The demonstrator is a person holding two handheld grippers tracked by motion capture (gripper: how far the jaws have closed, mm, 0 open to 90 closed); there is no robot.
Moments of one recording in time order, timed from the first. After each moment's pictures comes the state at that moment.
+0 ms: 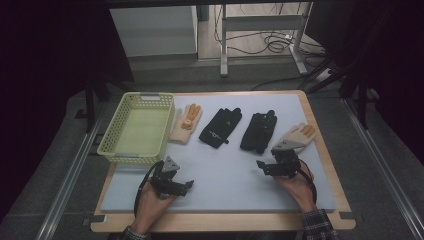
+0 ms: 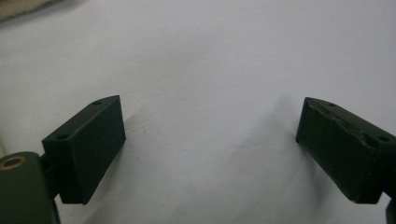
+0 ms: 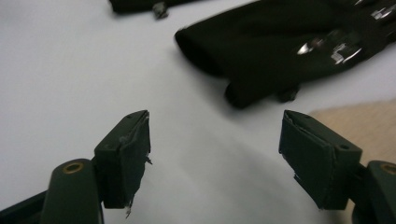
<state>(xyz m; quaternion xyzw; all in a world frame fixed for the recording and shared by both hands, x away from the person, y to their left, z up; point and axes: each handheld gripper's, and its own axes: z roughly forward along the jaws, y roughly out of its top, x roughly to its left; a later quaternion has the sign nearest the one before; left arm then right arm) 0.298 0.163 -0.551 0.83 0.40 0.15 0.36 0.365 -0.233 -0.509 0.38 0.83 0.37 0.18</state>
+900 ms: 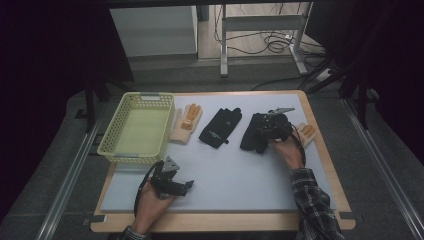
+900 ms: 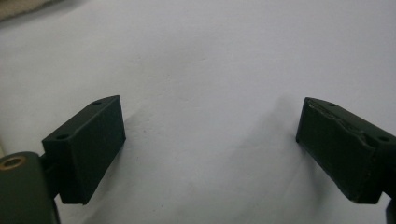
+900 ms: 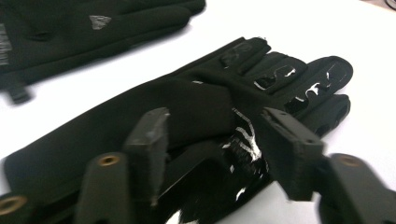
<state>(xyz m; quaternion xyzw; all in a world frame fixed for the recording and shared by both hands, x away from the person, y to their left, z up) 0.298 0.163 -0.551 0.83 0.40 0.15 0.36 0.487 -0.223 -0.504 0.42 0.82 0.33 0.20</state>
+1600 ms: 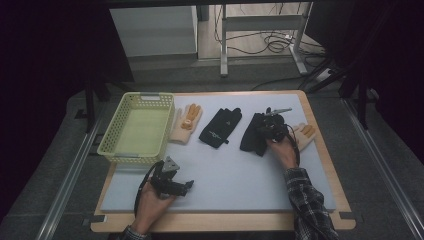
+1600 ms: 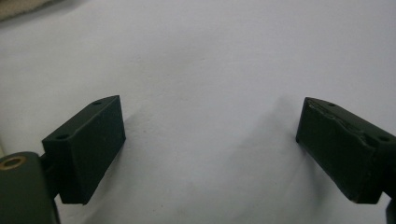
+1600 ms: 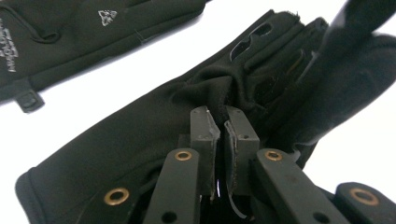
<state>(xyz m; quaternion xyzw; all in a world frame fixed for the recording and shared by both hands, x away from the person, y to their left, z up) 0.298 0.163 -0.551 0.83 0.40 0.15 0.36 0.488 -0.215 -0.512 0.45 0.81 0.34 0.15</state>
